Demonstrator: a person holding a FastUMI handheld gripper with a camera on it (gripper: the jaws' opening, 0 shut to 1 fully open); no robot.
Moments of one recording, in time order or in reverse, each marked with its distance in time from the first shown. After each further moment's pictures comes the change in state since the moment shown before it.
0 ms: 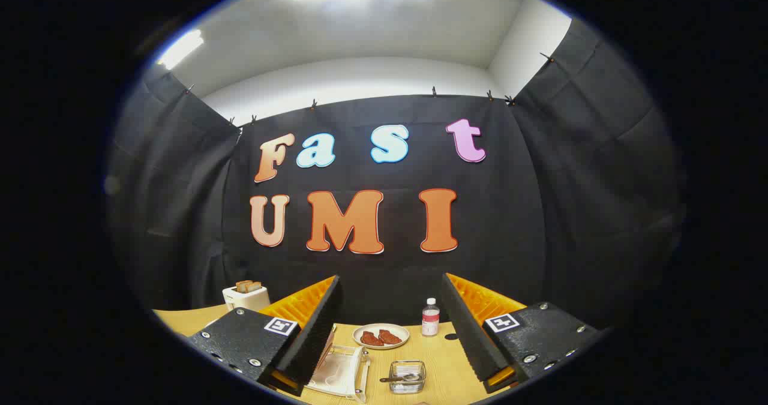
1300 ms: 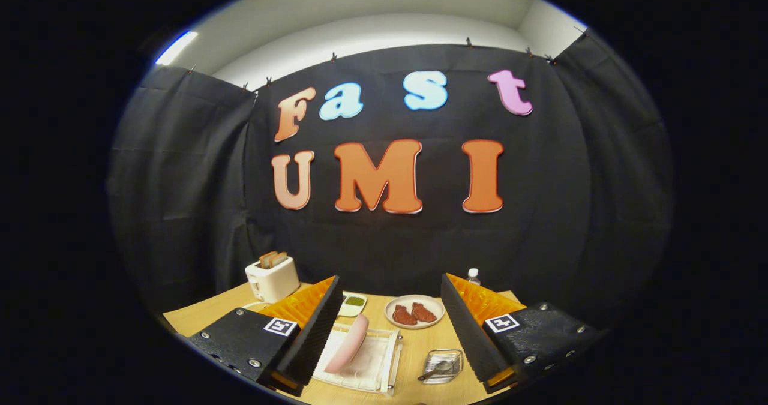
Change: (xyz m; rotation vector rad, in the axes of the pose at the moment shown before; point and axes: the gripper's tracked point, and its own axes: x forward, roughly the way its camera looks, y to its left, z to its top) arm 0.080 0.082 -0.069 -0.001 0.383 0.176
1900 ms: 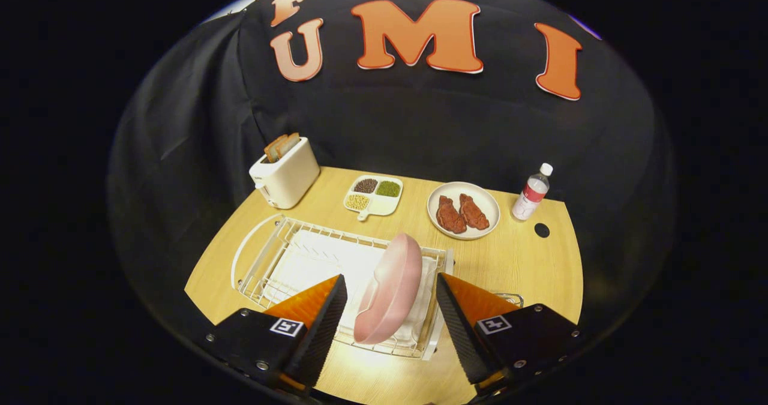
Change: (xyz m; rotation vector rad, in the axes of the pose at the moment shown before) arm 0.079 0.057 -0.128 -0.023 0.726 0.092
